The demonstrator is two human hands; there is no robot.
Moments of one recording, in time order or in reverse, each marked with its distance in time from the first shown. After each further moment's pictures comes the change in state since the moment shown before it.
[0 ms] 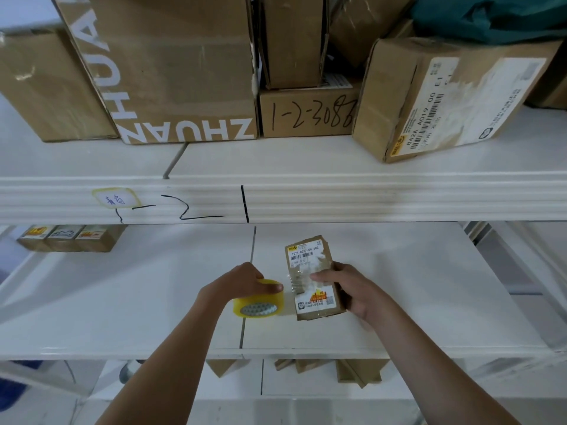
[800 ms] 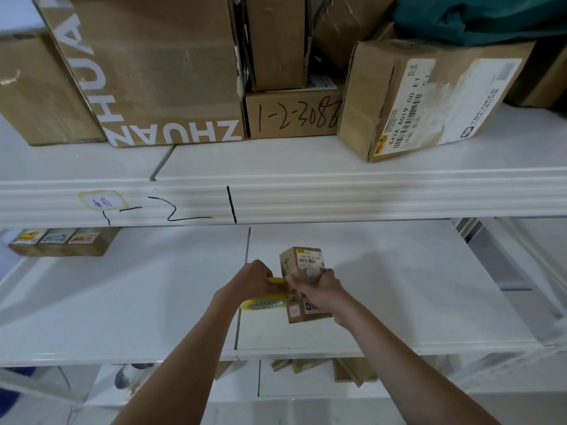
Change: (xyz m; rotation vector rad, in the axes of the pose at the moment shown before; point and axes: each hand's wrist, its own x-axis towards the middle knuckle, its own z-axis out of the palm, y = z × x) left_hand 0.004 0.036 0.016 -0.025 0.107 0.061; right_hand 0.007 0.013 0.034 -0.397 0.301 0.024
